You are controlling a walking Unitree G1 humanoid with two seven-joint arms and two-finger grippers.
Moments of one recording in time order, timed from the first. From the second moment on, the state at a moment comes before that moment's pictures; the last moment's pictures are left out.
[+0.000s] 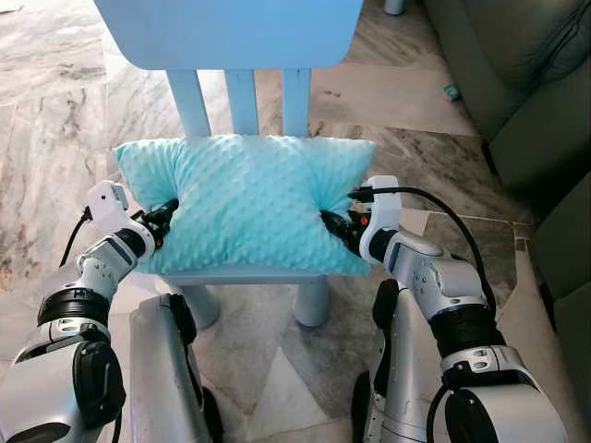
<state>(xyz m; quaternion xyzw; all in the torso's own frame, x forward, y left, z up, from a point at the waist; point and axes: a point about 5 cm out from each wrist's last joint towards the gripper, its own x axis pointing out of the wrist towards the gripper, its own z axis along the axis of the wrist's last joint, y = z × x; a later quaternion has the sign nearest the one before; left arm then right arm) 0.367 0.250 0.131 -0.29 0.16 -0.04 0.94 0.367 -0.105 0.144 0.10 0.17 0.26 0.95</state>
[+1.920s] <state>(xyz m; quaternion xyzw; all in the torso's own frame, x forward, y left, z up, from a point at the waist) 0.327 0.207 0.175 -0.03 -0.15 0.12 0.98 0.344 -0.121 0.163 0.04 -0.06 0.16 0.98</state>
